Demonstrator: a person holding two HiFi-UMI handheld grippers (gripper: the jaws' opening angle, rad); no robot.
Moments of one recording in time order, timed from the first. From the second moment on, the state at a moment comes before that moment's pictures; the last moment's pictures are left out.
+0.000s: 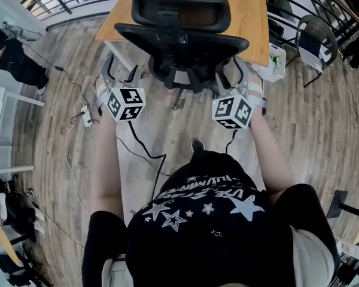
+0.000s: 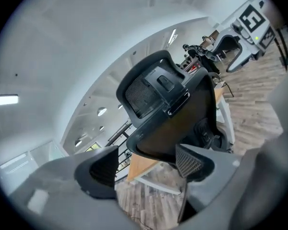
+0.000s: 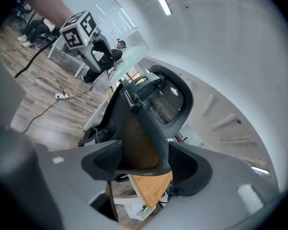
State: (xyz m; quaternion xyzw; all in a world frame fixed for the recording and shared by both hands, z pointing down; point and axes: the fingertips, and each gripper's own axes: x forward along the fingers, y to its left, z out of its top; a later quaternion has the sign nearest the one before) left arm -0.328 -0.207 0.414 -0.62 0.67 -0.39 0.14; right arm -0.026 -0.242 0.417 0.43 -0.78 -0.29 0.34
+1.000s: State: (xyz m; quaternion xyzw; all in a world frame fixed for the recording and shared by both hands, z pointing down) left arm -0.292 -0.028 0.417 -0.60 0.74 -0.28 0.08; right arm -0.056 -0.125 0.383 0.41 -0.83 -0.28 0.25
